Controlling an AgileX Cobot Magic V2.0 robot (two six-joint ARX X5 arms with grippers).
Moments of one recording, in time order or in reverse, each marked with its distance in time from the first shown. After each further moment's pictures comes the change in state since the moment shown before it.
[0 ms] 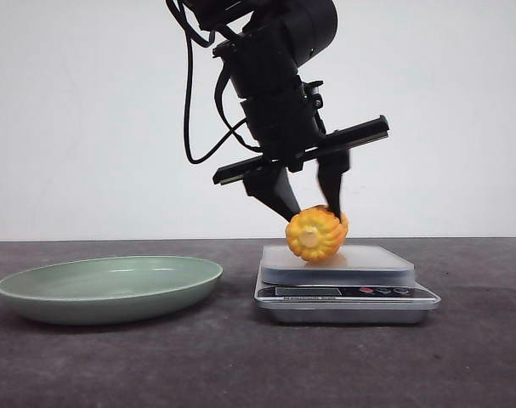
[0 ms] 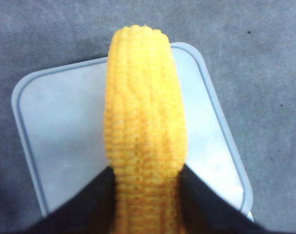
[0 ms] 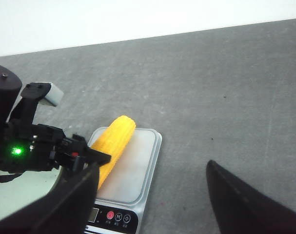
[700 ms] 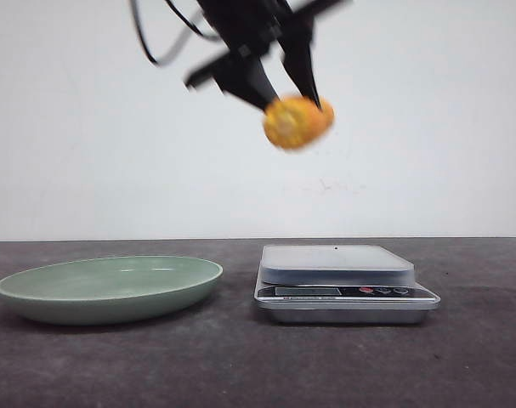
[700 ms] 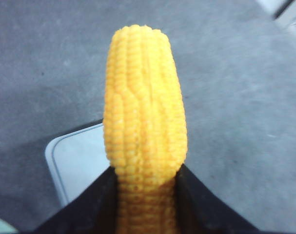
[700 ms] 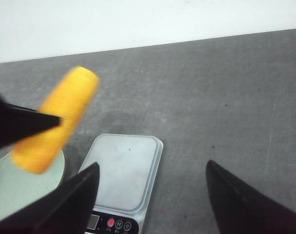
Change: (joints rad) left arm 0.026 -0.209 -0.039 0.033 0.027 0.066; right arm 0.000 0.000 0.000 0.024 0.000 0.000
